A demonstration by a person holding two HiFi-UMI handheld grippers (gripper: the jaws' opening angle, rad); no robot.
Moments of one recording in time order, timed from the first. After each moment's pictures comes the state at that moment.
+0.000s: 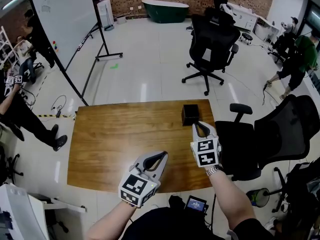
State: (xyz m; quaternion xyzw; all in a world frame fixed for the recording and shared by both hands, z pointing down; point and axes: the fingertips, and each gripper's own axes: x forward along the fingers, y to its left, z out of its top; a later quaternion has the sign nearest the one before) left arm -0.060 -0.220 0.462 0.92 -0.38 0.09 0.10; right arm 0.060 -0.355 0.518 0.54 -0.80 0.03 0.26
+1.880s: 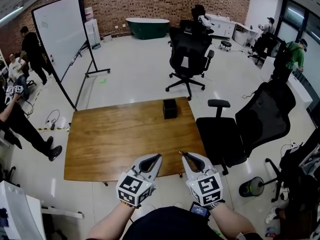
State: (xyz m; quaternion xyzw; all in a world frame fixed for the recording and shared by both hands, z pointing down) left arm -0.012 -0.060 0.426 0.93 -0.36 0.06 0.08; right arm 0.072 -0.054 0.430 0.50 -0.85 0.04 0.16
